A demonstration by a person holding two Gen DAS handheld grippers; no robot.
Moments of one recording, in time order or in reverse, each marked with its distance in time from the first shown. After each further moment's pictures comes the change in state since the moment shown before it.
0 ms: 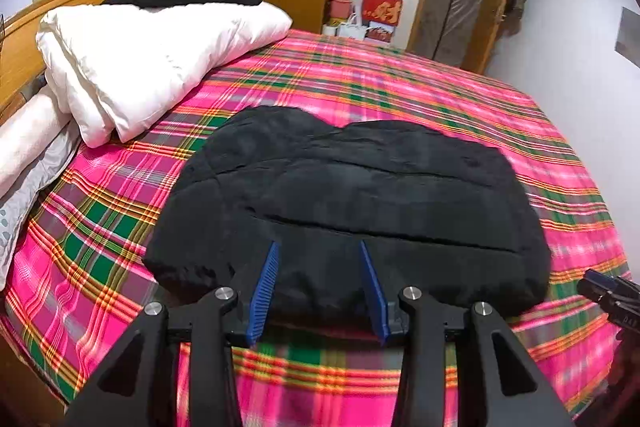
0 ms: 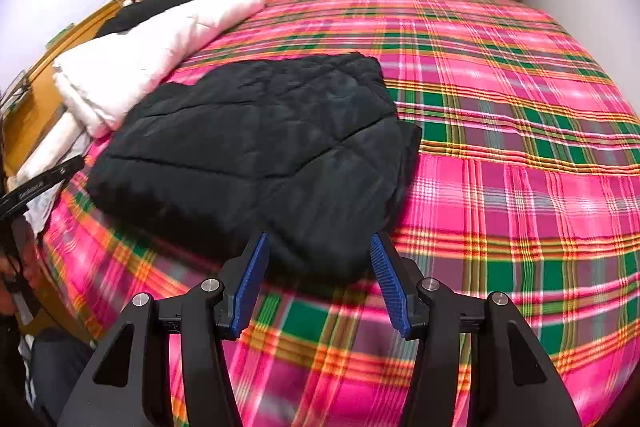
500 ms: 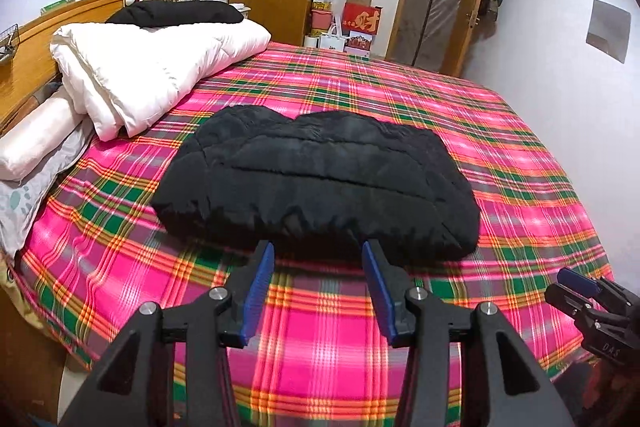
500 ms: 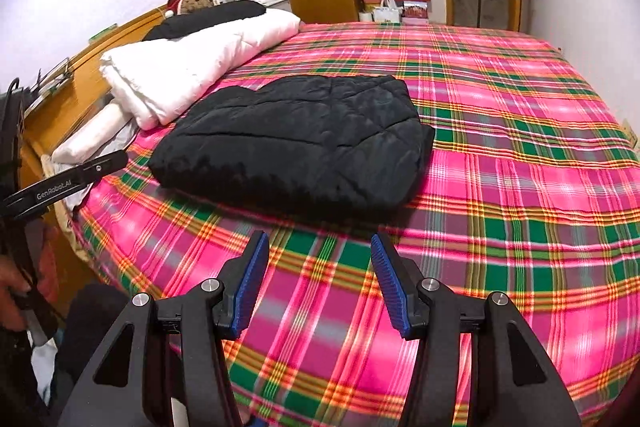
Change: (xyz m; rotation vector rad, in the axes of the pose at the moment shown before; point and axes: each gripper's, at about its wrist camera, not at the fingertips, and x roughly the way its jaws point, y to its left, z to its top) left arm -0.110 -0.054 -0.064 0.022 -0.034 -0.031; right arm -0.091 0.047 -0.069 -0.055 -0.103 0.031
